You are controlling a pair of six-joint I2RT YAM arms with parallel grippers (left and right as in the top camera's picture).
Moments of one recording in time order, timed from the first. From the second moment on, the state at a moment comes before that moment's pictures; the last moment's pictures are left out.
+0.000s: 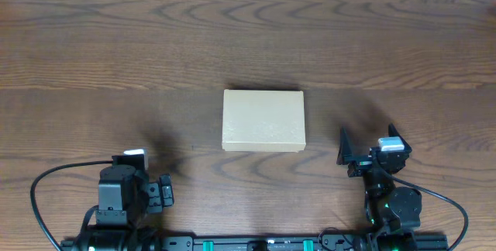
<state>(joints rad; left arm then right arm) -0.06 0.38 0.42 -1.00 -0.03 -0.14 0.10 0.02 0.01 -0.07 0.04 -0.02</state>
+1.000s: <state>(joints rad) -0.06 0.01 0.10 -0.33 -0.05 0.03 0.10 0.02 0.01 -0.07 0.04 -0.02</state>
